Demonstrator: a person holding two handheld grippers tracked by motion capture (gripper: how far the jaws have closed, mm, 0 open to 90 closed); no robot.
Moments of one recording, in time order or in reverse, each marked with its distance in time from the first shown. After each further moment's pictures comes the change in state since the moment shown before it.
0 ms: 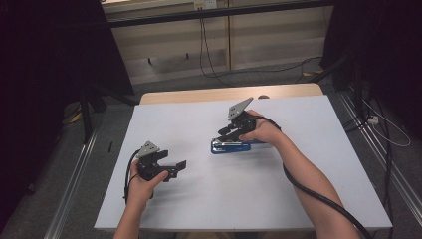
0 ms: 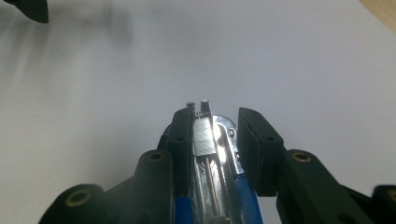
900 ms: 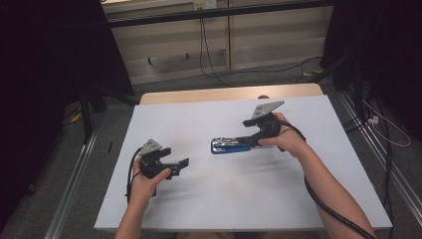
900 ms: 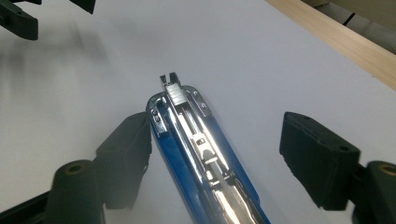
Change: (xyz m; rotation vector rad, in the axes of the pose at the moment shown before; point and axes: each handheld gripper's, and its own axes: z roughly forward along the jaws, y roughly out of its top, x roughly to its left) left arm -0.002 0.007 0.007 -0.013 -0.024 0.011; right arm 0.030 -0.029 -0.065 -0.082 -0.238 0.158
